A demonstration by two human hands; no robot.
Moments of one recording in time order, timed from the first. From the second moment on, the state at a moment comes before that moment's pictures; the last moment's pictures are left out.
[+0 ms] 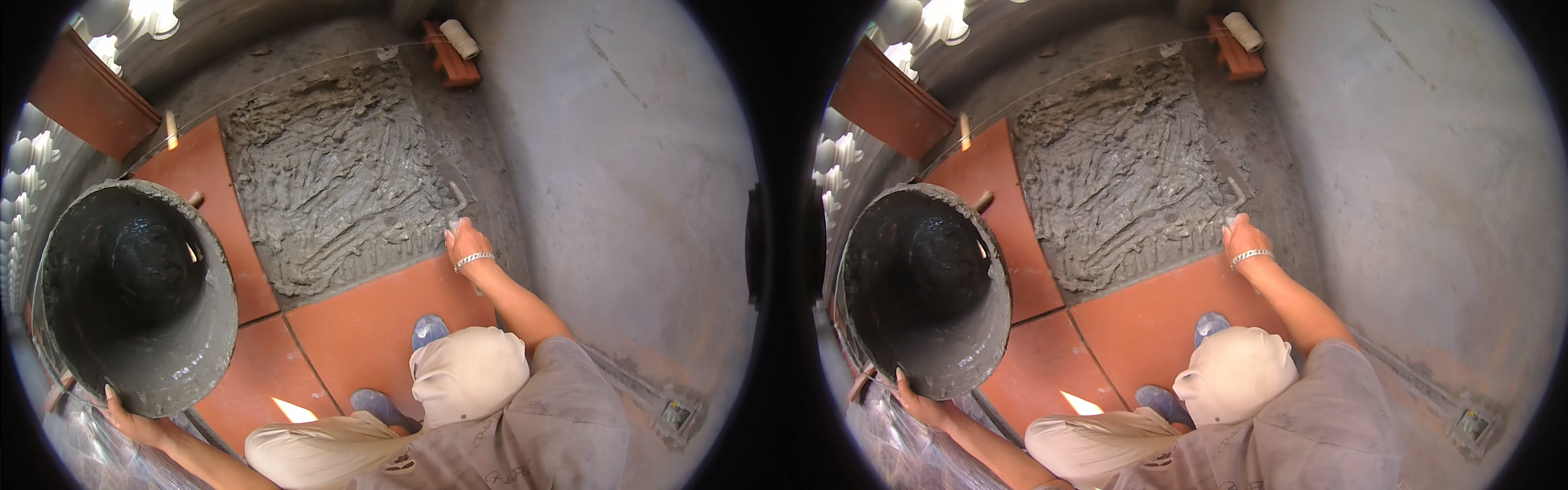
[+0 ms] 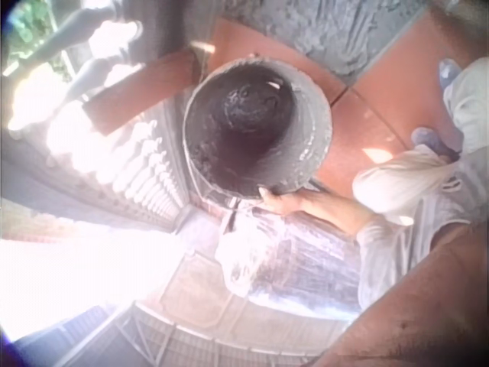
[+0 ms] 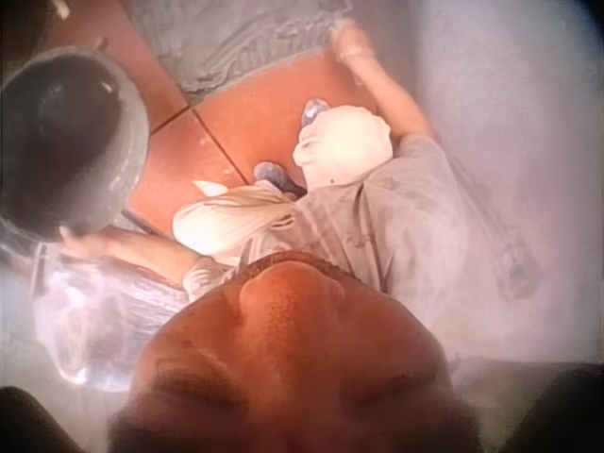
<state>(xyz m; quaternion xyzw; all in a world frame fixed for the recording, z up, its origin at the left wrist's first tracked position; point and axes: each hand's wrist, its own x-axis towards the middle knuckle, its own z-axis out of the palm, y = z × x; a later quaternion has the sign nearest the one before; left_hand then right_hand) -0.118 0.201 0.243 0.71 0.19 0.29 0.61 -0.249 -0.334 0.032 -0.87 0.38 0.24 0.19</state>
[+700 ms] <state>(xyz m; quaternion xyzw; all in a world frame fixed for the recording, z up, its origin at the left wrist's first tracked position) -0.122 0.203 0.241 0.70 0.18 0.28 0.63 -0.108 -0.396 0.017 -0.89 0.39 0.17 0.15</state>
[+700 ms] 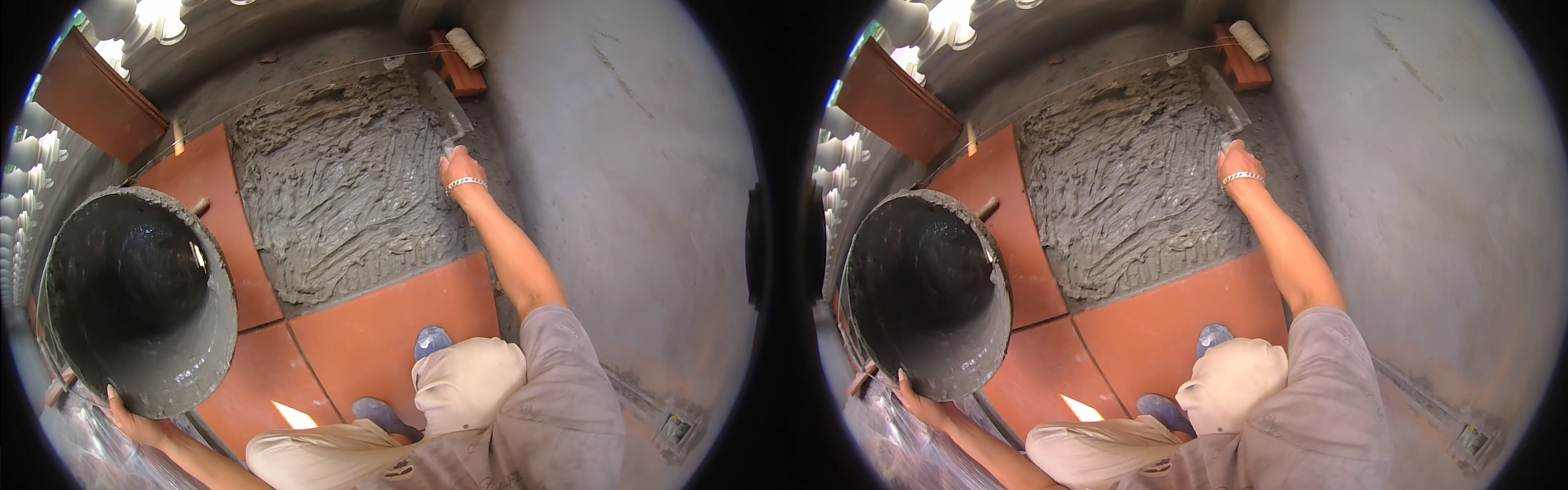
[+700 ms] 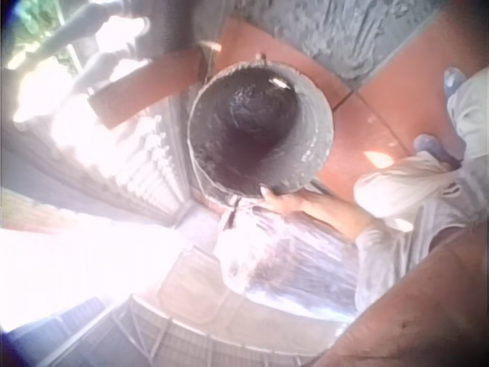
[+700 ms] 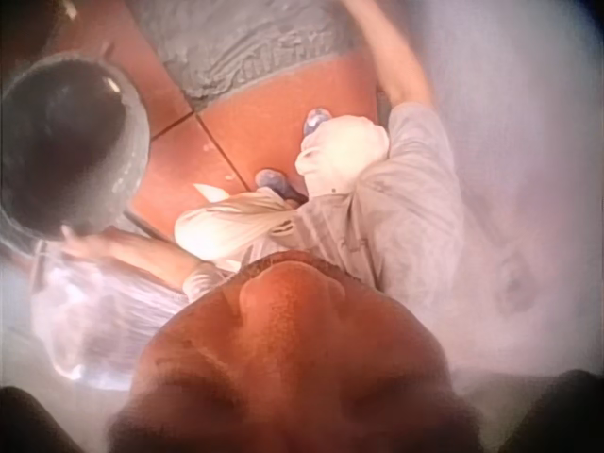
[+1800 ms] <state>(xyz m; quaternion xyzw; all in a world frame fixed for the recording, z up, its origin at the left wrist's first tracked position) -0.115 0.258 0.230 0.73 0.24 0.29 0.57 -0.502 -0.416 0.068 -0.83 0.43 0.33 0.16</state>
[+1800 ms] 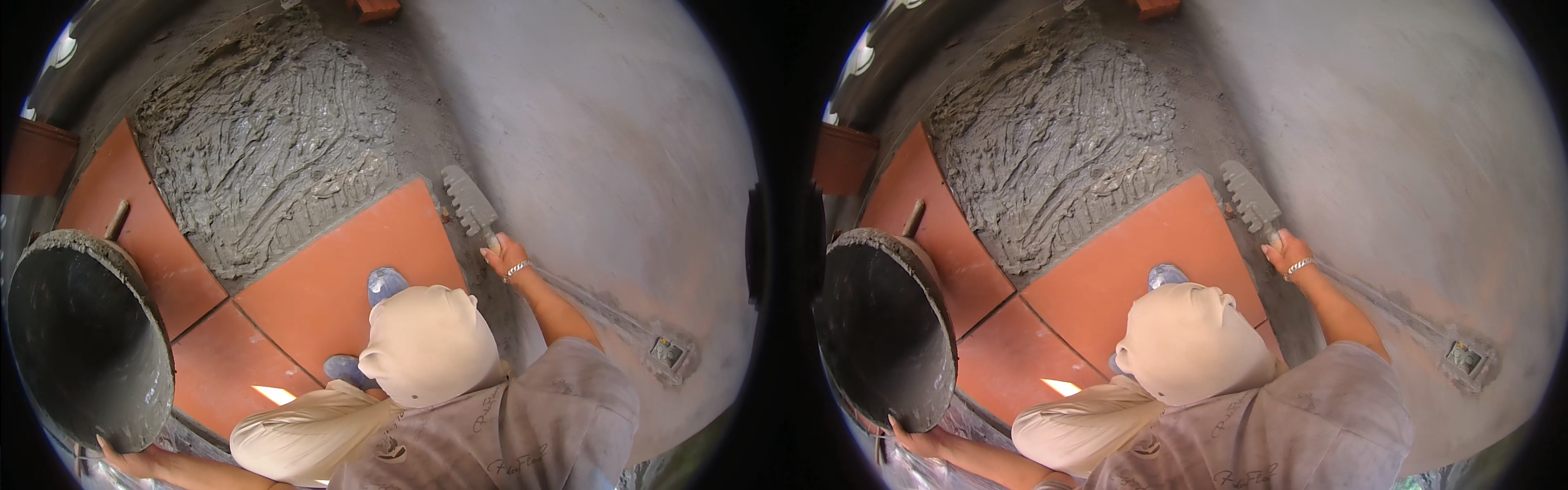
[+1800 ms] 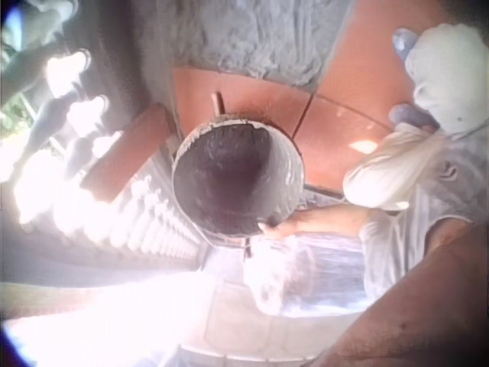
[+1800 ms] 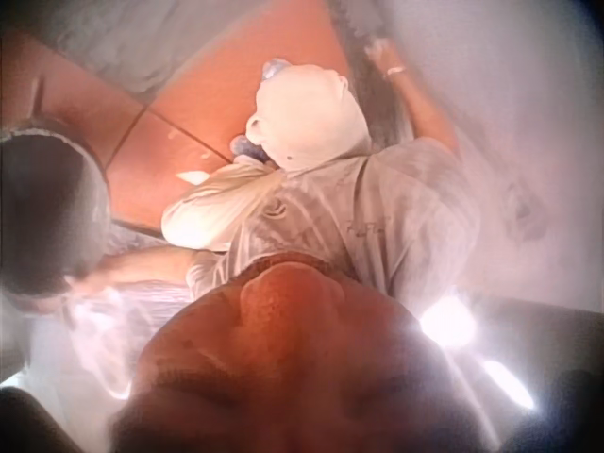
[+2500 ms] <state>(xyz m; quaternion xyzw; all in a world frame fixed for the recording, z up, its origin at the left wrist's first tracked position) -0.117 0.281 0.225 0.74 0.21 0.30 0.57 -0.566 -0.404 0.039 -0.78 0.46 0.39 0.17</state>
